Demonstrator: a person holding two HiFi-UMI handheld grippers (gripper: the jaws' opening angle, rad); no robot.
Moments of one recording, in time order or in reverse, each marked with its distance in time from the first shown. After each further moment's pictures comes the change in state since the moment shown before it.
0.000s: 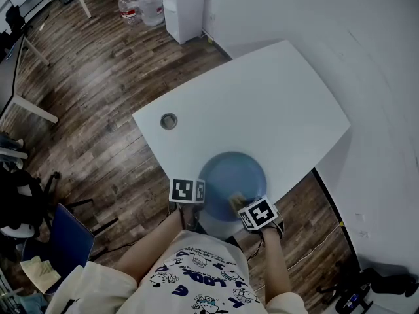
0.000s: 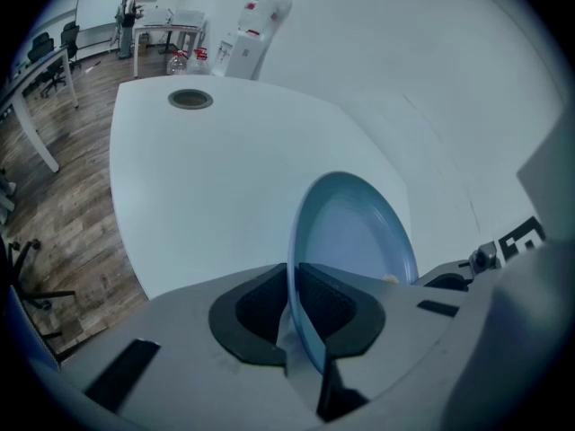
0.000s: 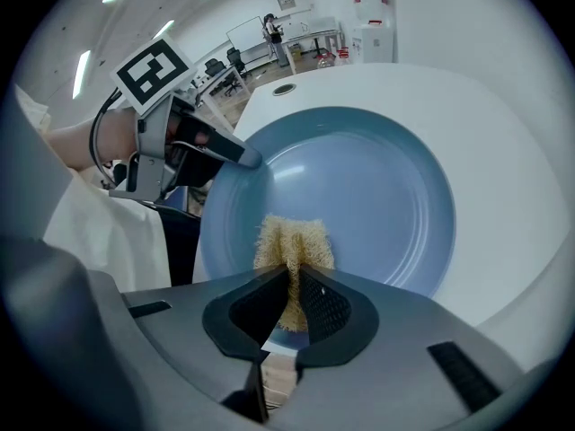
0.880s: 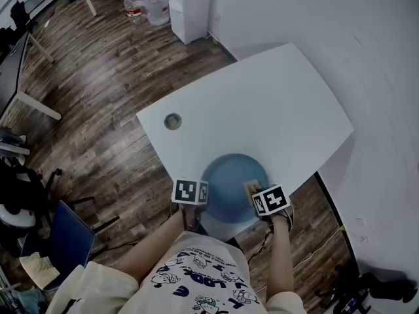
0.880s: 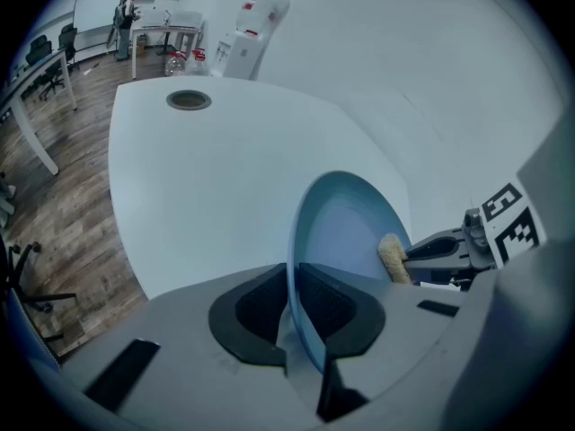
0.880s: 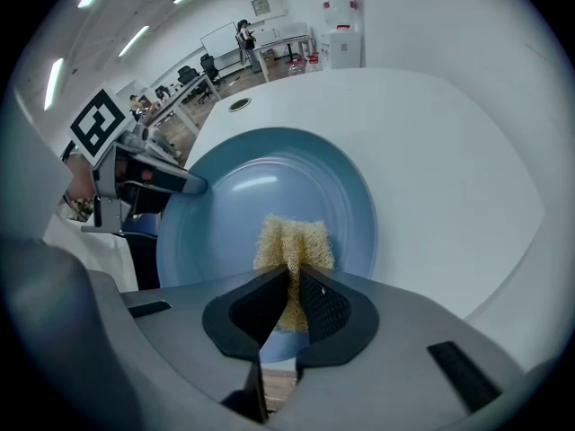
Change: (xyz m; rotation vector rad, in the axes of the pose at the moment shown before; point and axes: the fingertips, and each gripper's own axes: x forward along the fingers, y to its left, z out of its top) left arm 0.000 -0.001 -0.001 0.010 0.002 0.003; right arm -0.014 -0.066 0.018 0.105 -0.029 -0.117
